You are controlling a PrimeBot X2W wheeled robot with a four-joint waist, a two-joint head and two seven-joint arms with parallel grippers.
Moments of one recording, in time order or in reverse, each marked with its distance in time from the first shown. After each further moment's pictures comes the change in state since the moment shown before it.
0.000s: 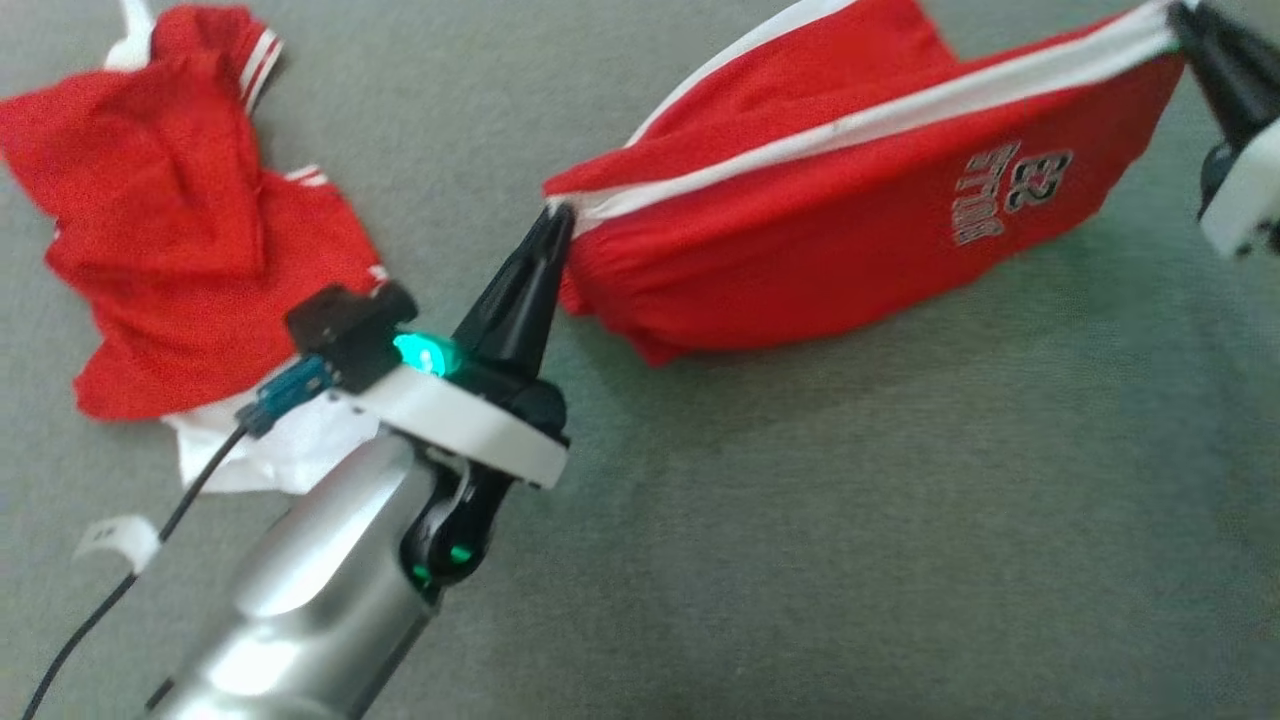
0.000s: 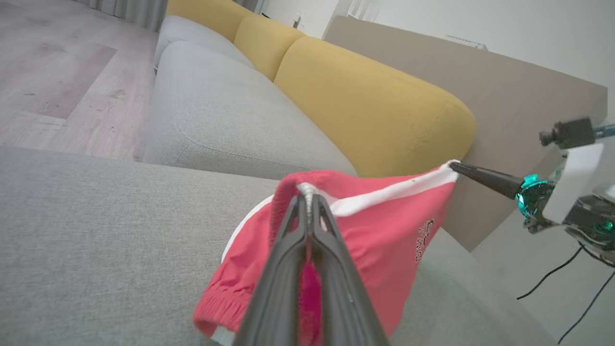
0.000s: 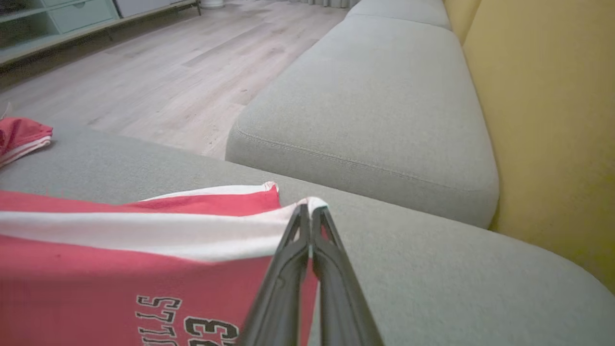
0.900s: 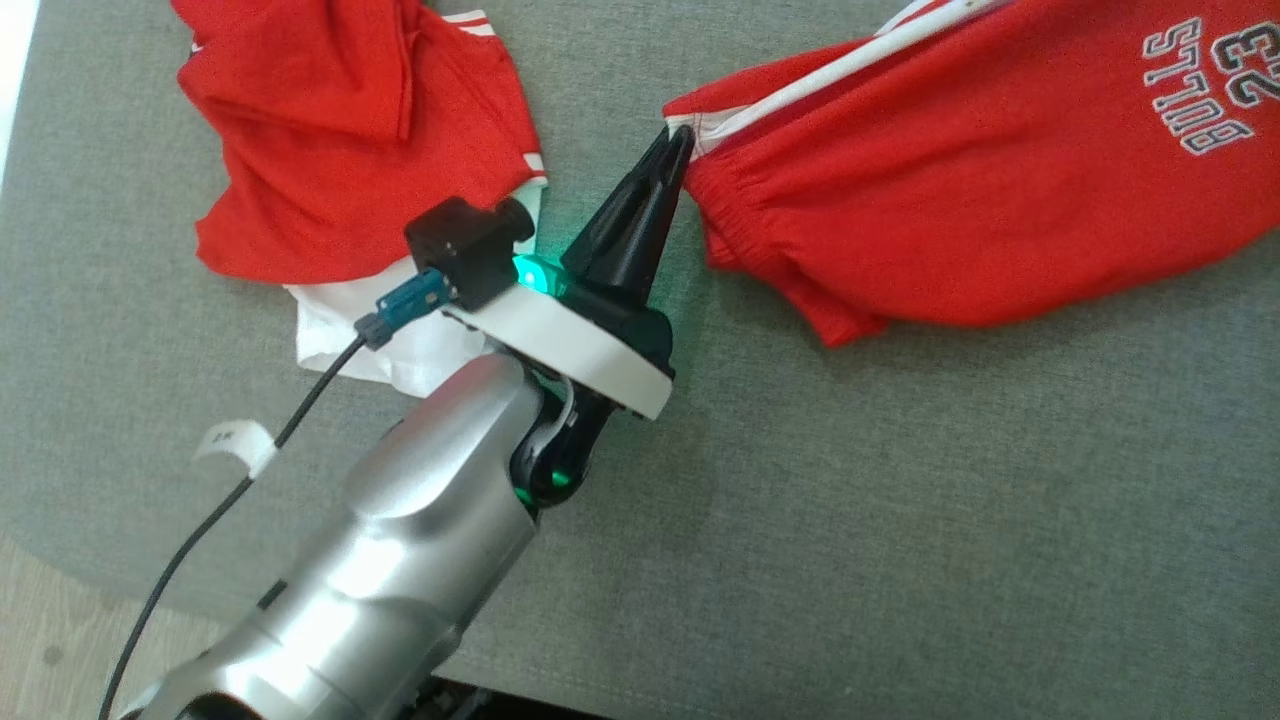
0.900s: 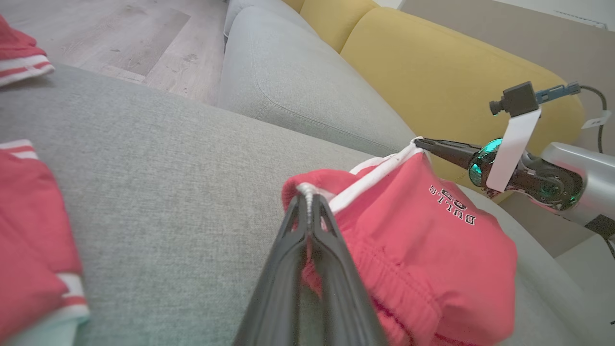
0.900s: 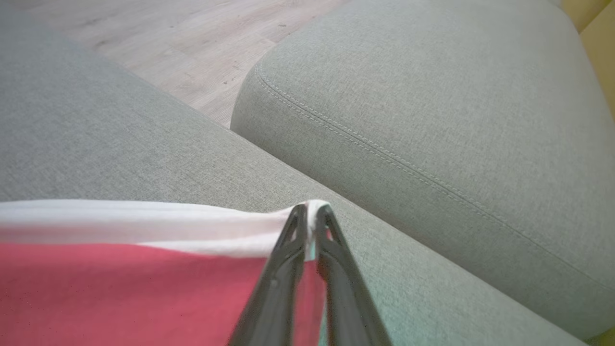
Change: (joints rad) left arm -0.205 -0.207 -0.061 0.259 0.020 -0.071 -0.055; right arm -0.475 -0.058 0.382 0.424 -0.061 0.000 -0.113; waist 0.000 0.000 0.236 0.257
